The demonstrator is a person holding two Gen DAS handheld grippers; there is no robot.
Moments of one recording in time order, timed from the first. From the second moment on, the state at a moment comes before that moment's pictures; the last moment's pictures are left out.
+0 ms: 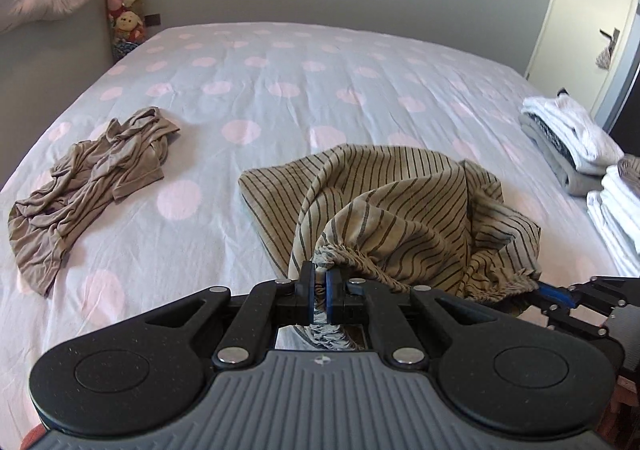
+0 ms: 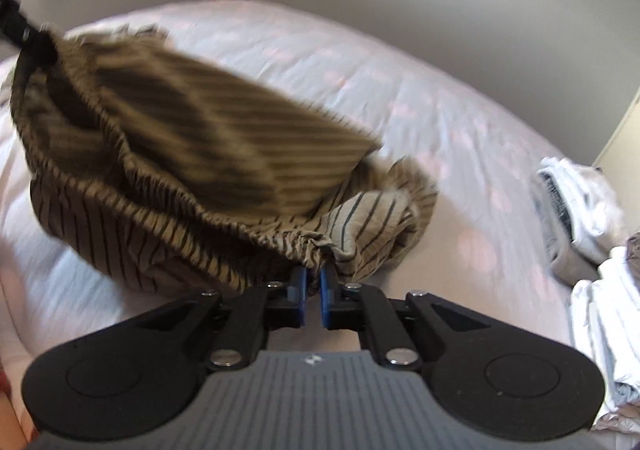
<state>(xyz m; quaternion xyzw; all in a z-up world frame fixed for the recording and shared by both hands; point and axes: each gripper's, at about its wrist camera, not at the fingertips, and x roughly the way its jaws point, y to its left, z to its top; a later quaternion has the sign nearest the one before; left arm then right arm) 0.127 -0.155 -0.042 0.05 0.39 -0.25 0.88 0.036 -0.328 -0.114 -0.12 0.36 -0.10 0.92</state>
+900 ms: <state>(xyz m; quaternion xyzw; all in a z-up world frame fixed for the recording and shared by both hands) 0.130 -0.186 0.024 0.07 0.33 -0.29 0.90 0.025 -0.341 -0.010 -0.06 0.32 -0.07 0.94</state>
